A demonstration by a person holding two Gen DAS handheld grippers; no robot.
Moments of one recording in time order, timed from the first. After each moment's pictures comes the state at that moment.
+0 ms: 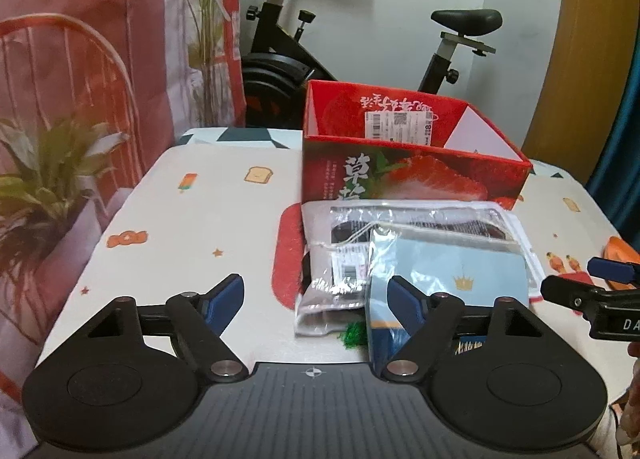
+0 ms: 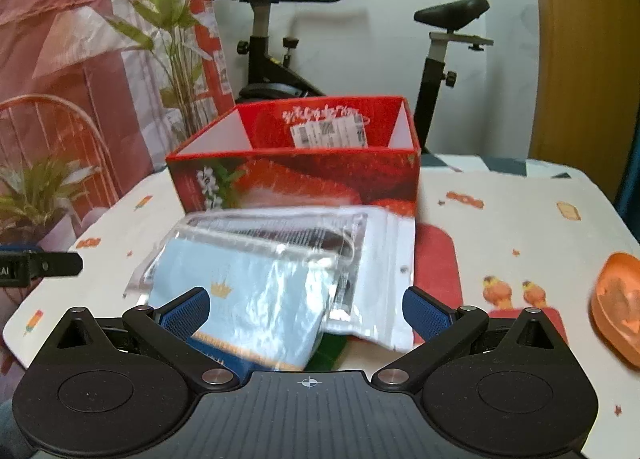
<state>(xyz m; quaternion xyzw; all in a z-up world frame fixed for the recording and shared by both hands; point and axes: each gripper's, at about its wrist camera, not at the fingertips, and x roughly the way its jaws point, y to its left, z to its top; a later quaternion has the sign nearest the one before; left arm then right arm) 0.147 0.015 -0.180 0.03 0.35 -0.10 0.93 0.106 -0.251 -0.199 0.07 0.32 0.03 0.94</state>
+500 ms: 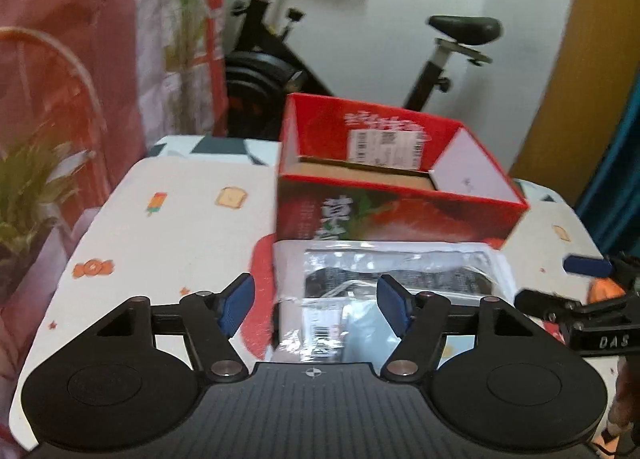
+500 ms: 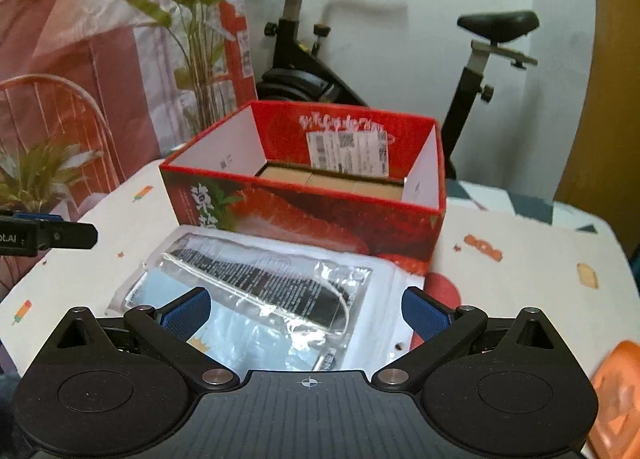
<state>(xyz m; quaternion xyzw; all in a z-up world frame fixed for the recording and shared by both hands) 0.202 -0.004 -0.165 0.00 0.36 -0.13 0.92 0.173 -0.259 -0.172 0.01 0.35 0.07 0.94</state>
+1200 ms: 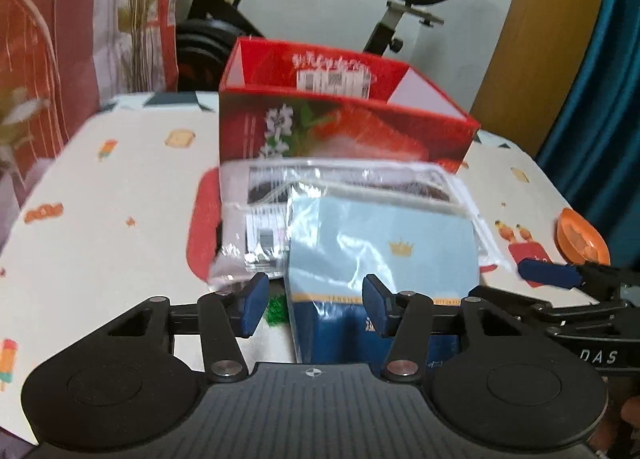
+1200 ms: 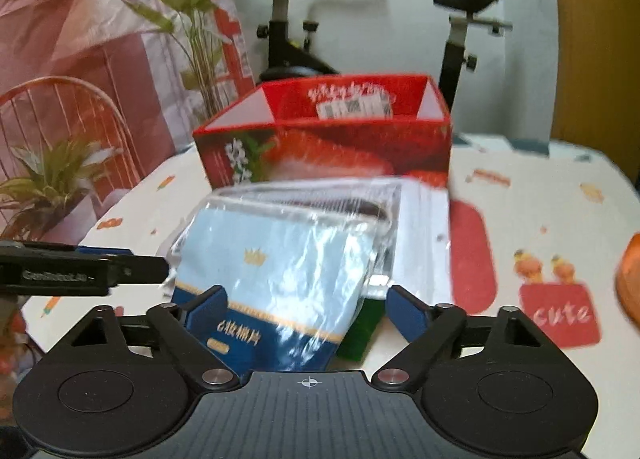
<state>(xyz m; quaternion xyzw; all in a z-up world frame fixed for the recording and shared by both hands) 0.160 -0.015 -0.217 0.00 0.38 -0.20 0.90 0.096 -0.231 -0.216 0.08 0.35 0.06 0.93</state>
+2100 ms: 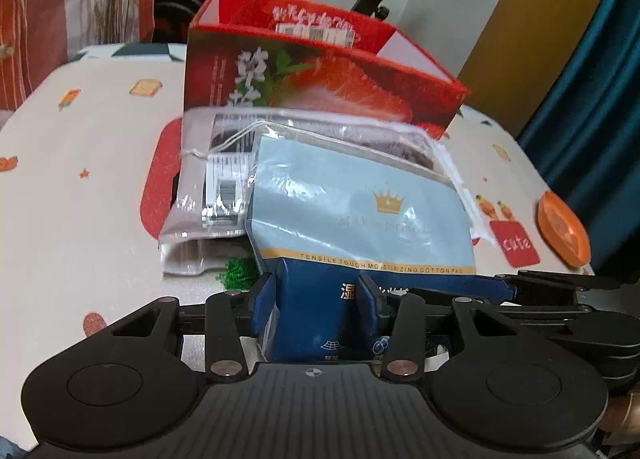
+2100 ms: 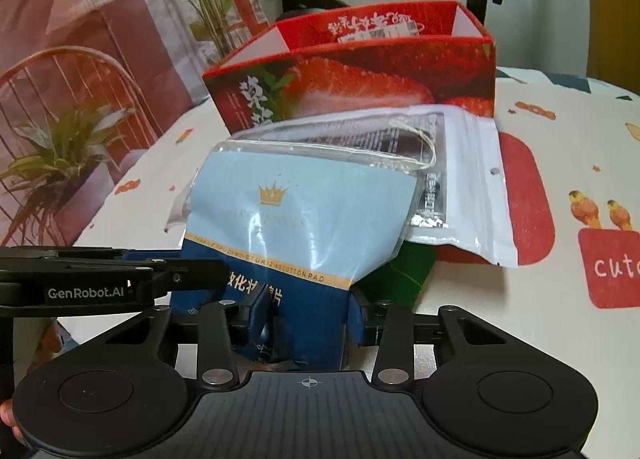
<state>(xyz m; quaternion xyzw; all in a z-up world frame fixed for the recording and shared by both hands) 0.169 -0.017 -0.251 -0.03 0.43 -0.24 0.87 0.117 -0.221 -0.242 0.12 0.42 0.11 0.90</state>
